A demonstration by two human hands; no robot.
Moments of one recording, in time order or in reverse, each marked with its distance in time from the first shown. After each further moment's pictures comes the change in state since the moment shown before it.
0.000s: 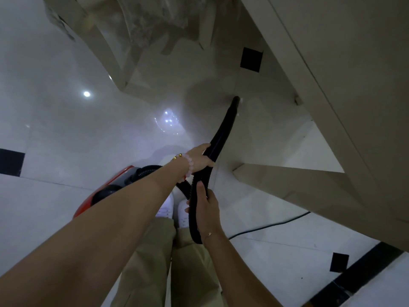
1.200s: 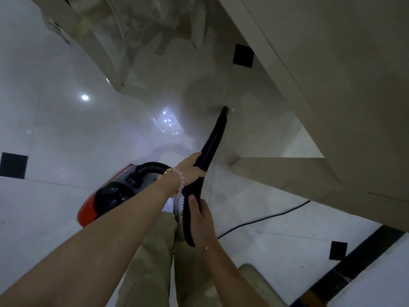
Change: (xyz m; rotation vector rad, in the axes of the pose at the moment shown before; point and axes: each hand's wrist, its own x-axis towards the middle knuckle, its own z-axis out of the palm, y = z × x) left_hand -0.040 -0.021 0.021 -0.069 0.032 -0.017; right_hand -0.031 0.031 -0.005 -0.043 -0.045 0.018
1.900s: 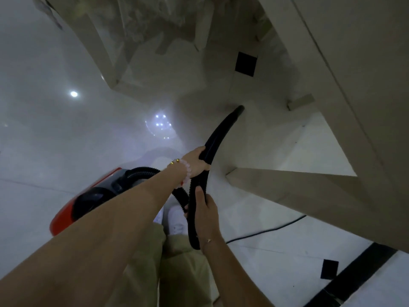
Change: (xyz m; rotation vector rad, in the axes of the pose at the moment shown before) left_hand 0.055 0.005 -0.007 0.035 -0.005 0.059; right_hand 0.049 -0.007 -0.006 0.025 0.104 -0.024
